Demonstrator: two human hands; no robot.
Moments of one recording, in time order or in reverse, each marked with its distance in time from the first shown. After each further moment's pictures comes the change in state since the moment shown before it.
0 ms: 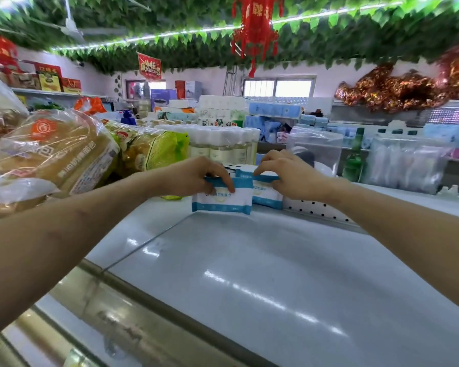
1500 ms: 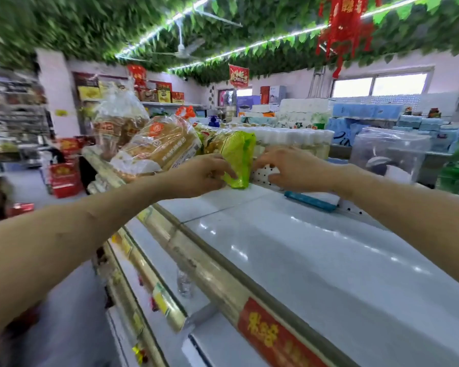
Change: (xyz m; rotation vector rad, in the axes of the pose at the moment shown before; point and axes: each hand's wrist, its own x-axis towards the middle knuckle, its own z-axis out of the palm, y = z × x) left_hand -0.134 0.037 -0.010 0.213 0.254 -0.213; right_hand 0.001 -0.101 -0.040 0.155 0.009 -0.403
